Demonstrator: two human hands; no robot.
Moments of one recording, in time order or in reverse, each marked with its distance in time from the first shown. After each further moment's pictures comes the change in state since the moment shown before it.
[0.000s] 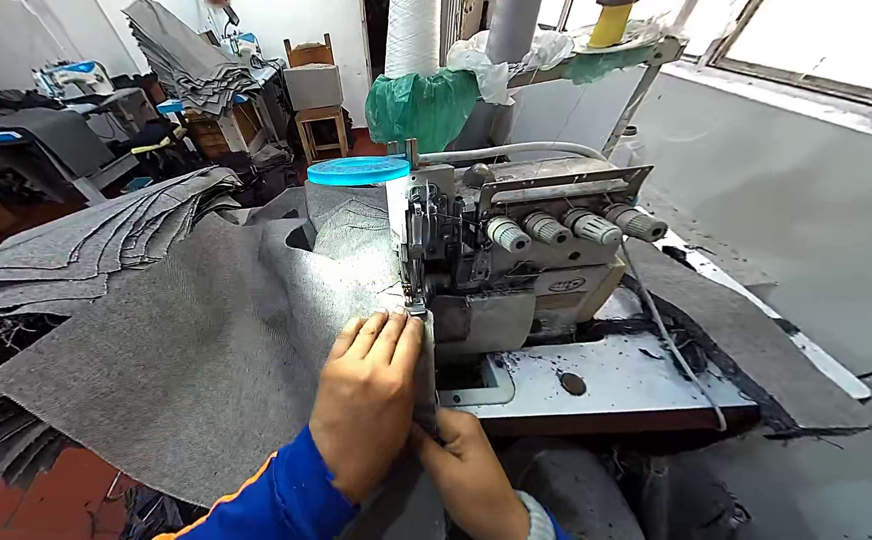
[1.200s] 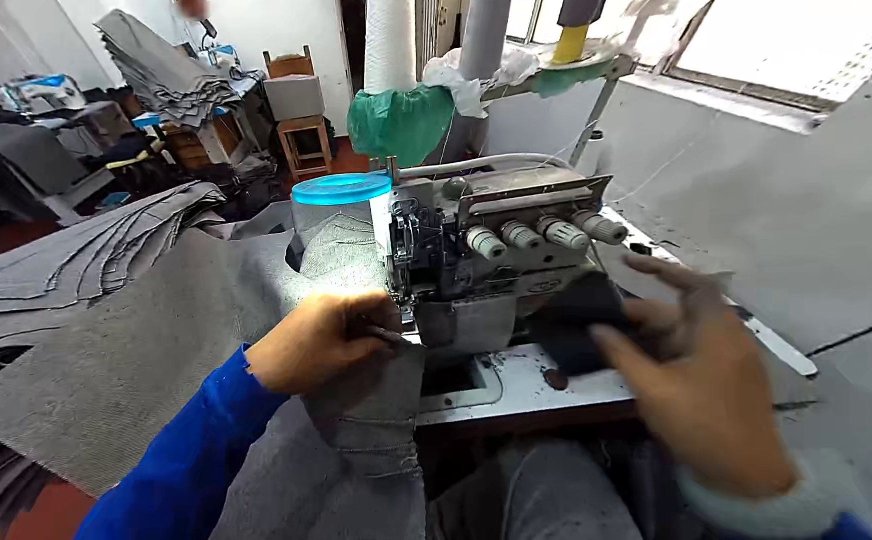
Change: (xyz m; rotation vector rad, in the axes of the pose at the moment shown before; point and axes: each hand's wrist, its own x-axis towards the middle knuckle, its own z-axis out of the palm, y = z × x) left_hand 0.056 -0.082 -0.024 -0.985 -0.426 0.135; right_hand 0.019 -0.071 -0.149 -0.729 0.393 -0.172
